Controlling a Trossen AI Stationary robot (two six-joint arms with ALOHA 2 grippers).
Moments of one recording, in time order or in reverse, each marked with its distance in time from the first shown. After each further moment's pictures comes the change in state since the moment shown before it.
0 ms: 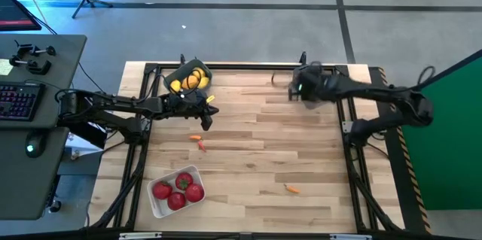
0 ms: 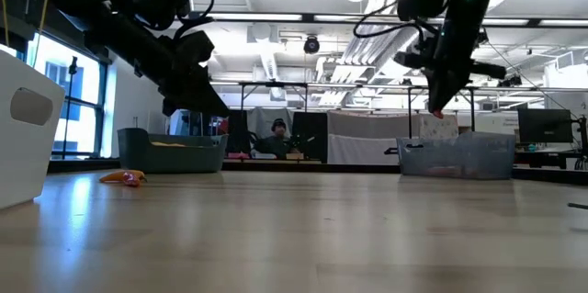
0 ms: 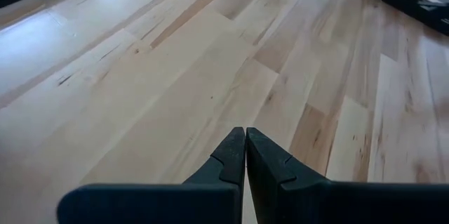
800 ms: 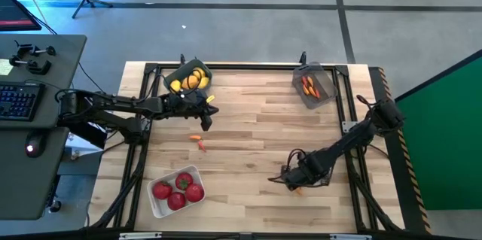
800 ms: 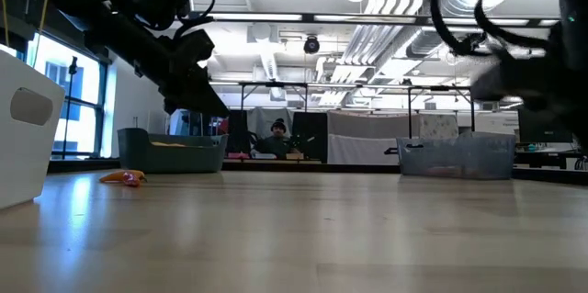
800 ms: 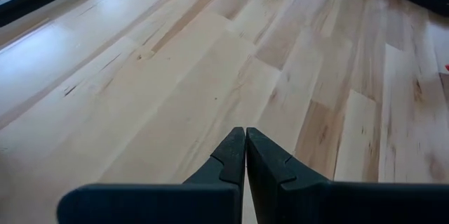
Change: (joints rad) left arm -0.001 0.000 0.000 -0.002 -0.007 0.063; right arm 0.957 0.429 -0.001 0.186 -0.464 1.255
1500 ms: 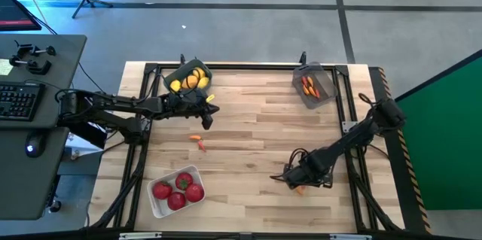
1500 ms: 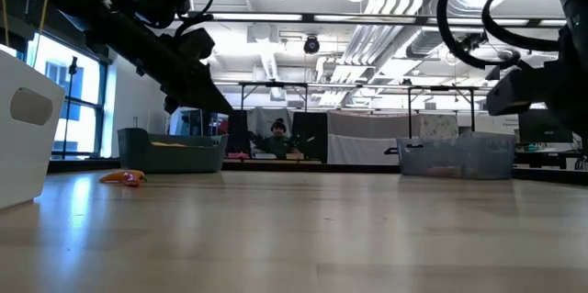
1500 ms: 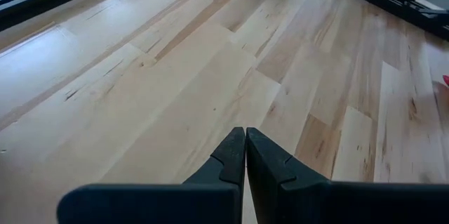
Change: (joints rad) left arm 0.000 0.000 0.000 0.031 -0.016 -0.046; right arm 0.001 -0.018 -0.002 -0.044 -0.097 0.107
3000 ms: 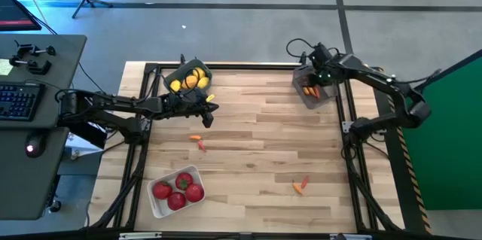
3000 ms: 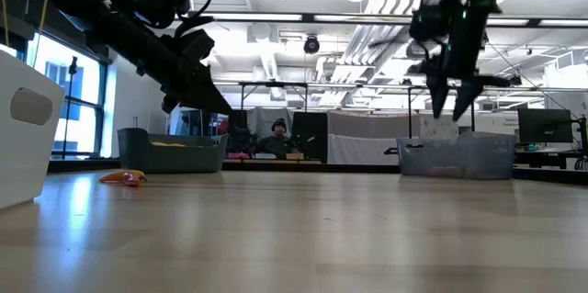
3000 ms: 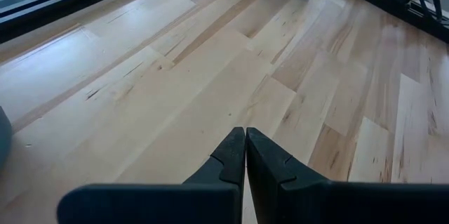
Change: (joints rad) left arm 0.000 0.000 0.000 0.001 -0.057 -0.027; right arm -1.399 -0.363 0.045 -0.148 0.274 -1.833
